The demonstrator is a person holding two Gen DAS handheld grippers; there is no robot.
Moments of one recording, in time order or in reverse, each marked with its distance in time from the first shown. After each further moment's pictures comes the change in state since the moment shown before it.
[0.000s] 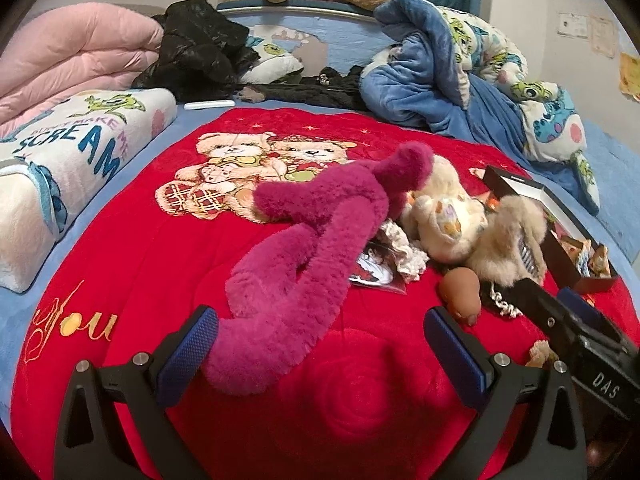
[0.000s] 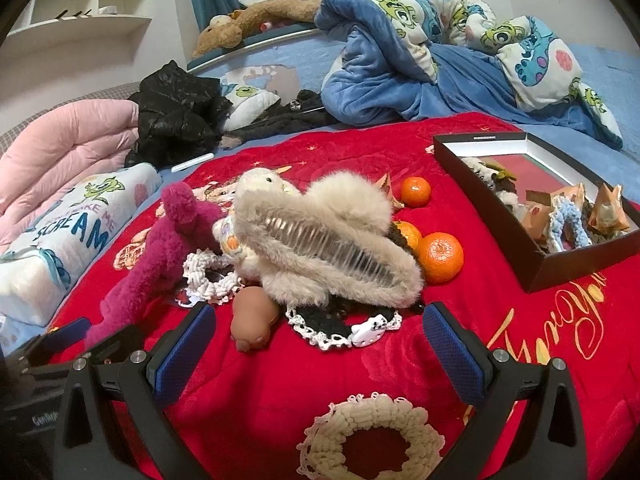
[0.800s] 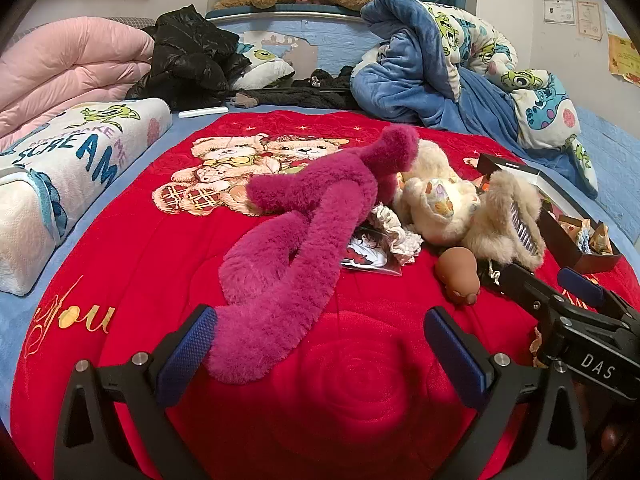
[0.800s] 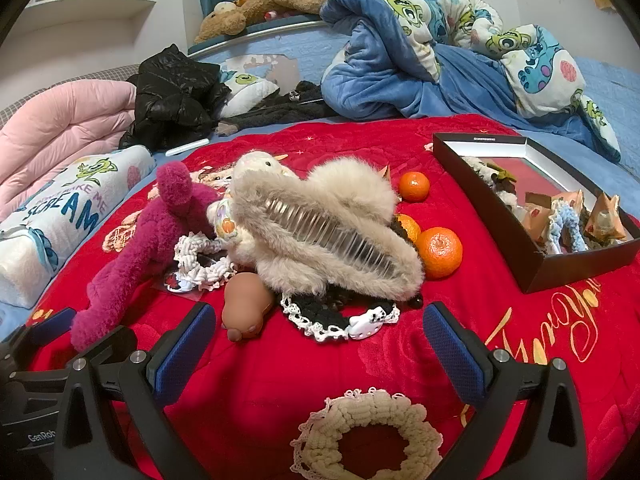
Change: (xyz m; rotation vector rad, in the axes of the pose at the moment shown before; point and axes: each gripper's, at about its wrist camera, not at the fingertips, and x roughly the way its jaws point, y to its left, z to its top) left arm -0.002 -0.007 -0.018 0.062 -0.029 0.001; right arm 0.005 0.004 -0.006 -0.051 0.025 -0.049
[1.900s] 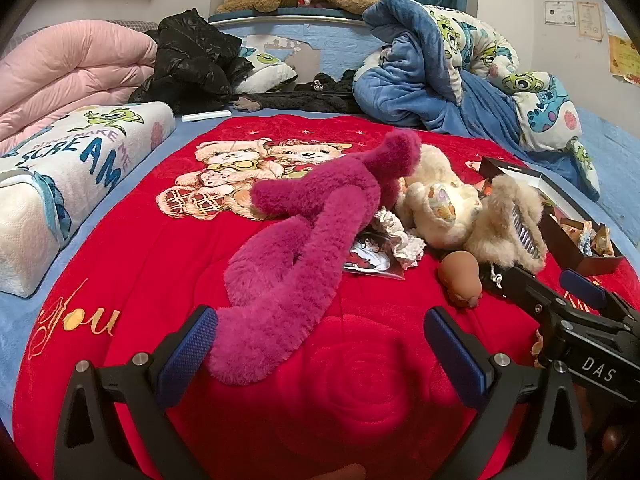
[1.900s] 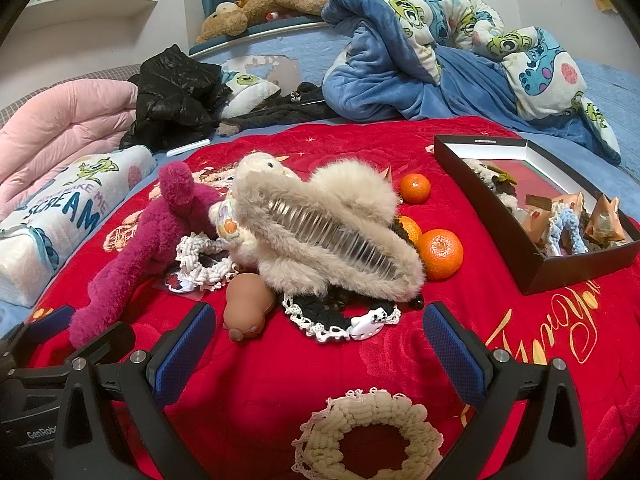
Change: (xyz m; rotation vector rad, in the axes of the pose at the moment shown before) left arm -0.001 0.002 0.002 -0.001 -0.010 0.007; right arm 0.001 0.001 0.000 -0.007 -0.007 -0.005
